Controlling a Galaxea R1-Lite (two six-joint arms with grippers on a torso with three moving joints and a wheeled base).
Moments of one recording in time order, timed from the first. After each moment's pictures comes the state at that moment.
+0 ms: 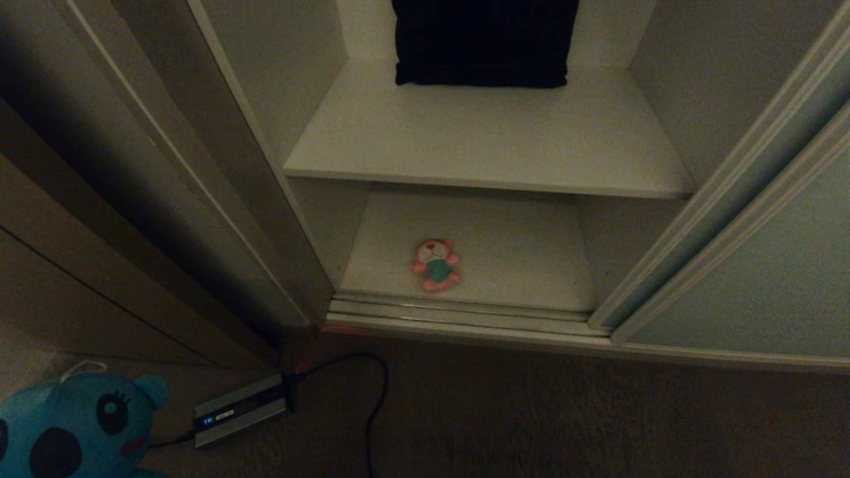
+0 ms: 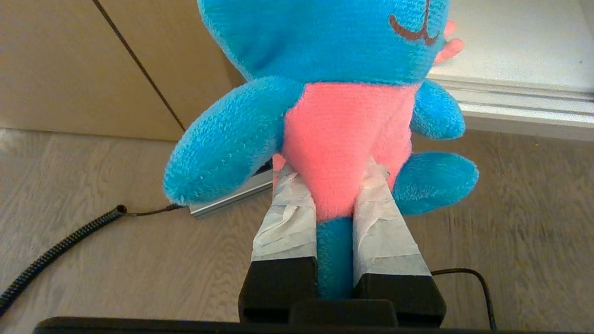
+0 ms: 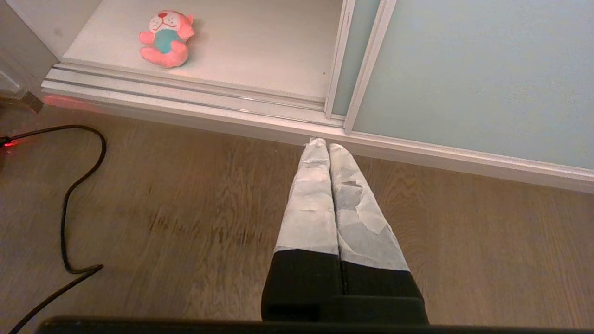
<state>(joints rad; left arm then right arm) -0.02 0.00 -0.02 0.05 0.00 0.01 0.00 0.00 0.00 0.01 0.01 -0.02</state>
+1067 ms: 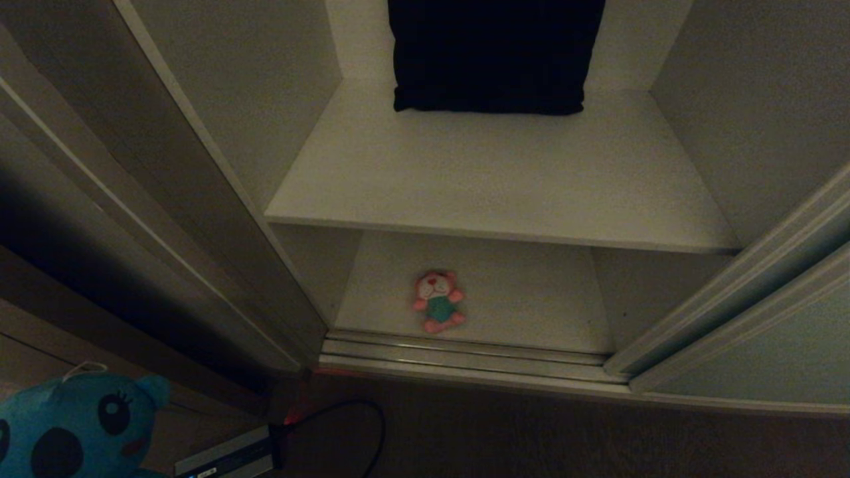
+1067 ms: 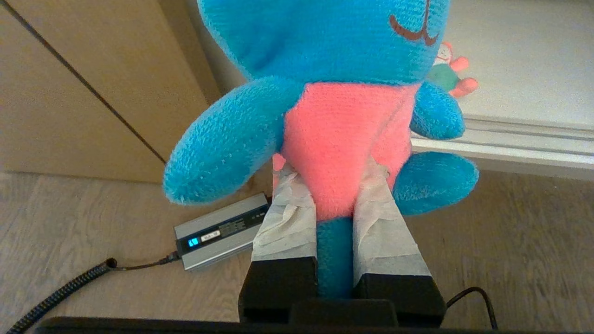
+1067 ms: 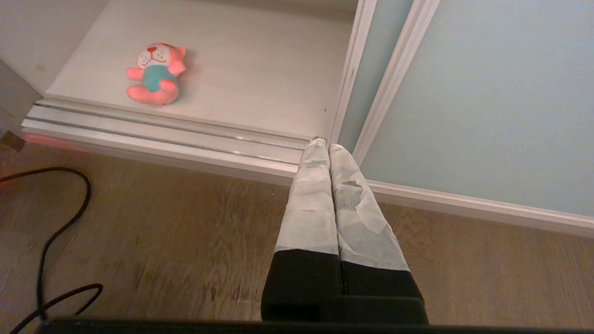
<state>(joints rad) -0.02 0.00 -0.02 0.05 0.00 0.01 0.00 0.00 0.00 0.01 0.01 -0.02</state>
